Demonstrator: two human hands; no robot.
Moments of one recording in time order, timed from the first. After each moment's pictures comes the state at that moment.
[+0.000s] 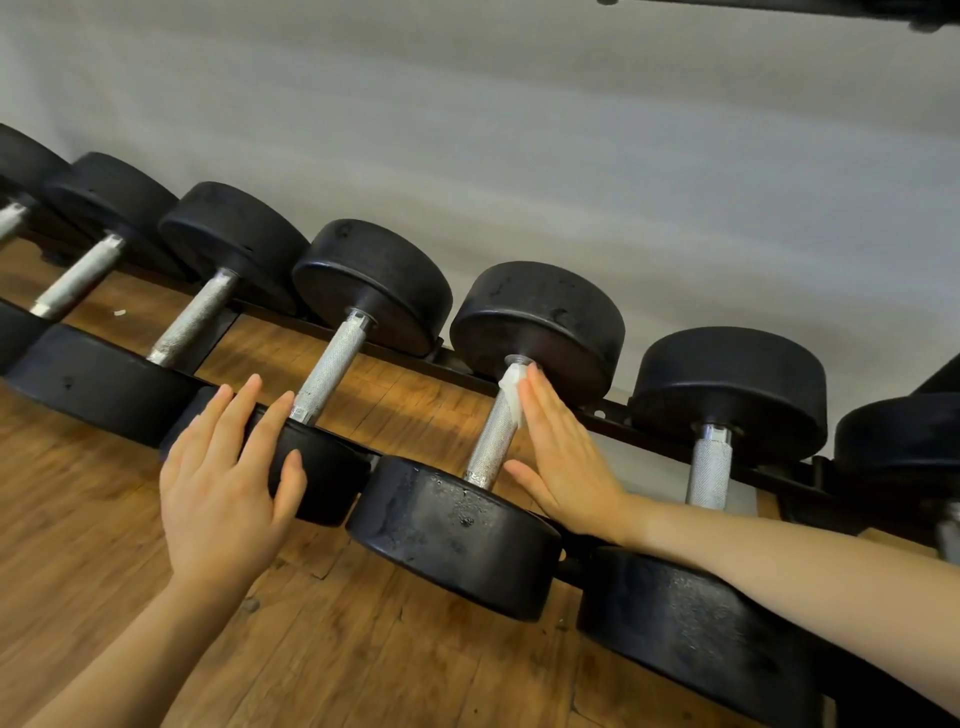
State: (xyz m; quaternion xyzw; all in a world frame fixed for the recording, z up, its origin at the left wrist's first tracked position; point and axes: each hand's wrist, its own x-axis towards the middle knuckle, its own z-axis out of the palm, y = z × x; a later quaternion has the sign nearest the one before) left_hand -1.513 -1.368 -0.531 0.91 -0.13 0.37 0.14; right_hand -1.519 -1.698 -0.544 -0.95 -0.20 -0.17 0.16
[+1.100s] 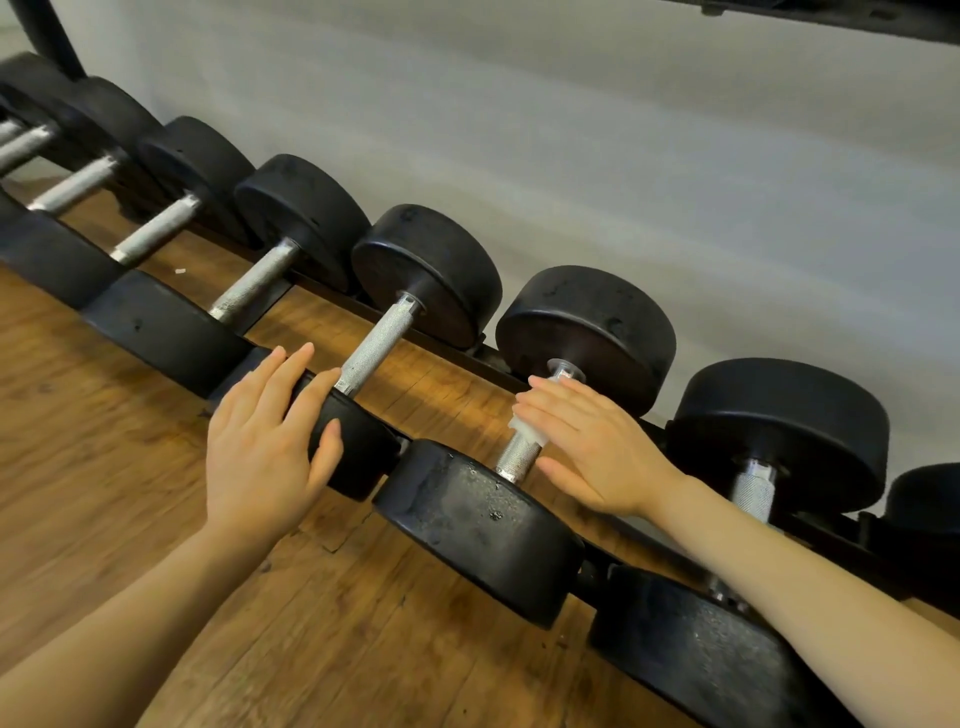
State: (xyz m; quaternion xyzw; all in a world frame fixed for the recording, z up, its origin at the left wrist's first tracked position) left_hand -1.513 -1.367 -0.529 0.92 -0.12 0.36 0.13; right_hand -1.500 -1.703 -0.496 -0.92 -0.36 -0.14 0.02
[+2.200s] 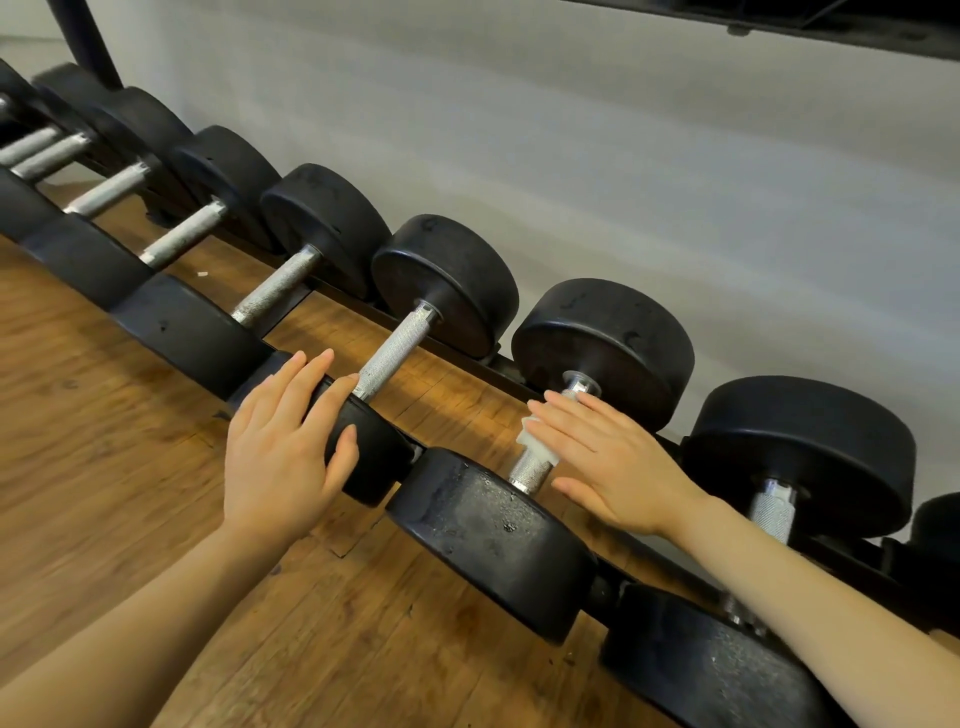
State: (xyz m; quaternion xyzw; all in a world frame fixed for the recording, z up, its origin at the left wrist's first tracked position) left_hand -1.515 -1.368 -0.527 0.92 -0.11 0.35 0.13; right_hand -1.500 -1.709 -0.498 -0.92 -0.37 -0.12 -0.07
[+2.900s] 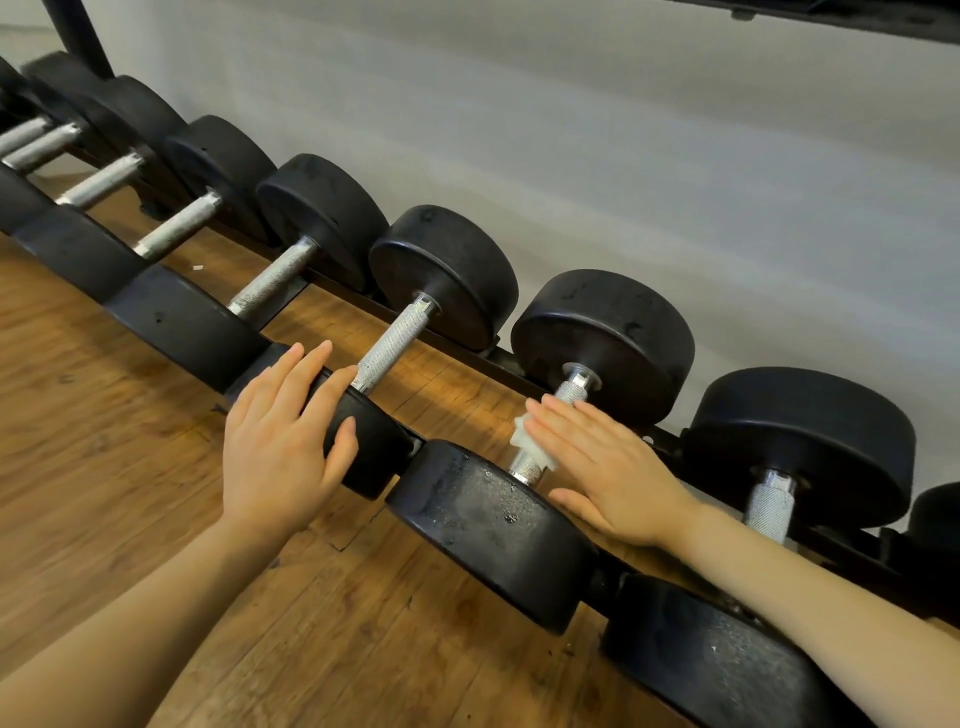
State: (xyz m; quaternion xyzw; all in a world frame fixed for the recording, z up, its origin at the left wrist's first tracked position) left_hand -1.513 -1.368 -0.530 0.92 -0.12 0.36 0.13; right_hand -1.510 -1.707 -0.509 -0.92 -0.37 -0.12 -0.06
